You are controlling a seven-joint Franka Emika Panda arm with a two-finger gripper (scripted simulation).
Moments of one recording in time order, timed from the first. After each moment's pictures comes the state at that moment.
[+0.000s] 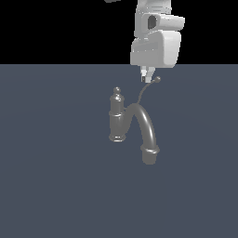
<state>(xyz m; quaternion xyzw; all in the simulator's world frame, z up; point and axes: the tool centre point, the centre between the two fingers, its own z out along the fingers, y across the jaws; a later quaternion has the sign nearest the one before) -0.012 -0.084 0.245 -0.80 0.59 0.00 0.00</state>
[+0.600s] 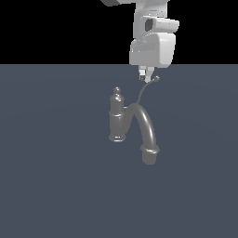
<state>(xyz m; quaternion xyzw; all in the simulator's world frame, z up) 0.012 -0.082 0.245 -0.80 0.59 0.00 0.00</state>
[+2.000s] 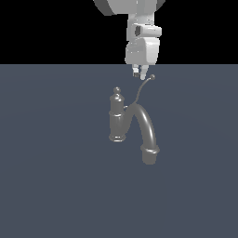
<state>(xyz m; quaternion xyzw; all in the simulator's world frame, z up) 0.086 -0.069 0.246 -0.80 0.60 0.00 0.00</state>
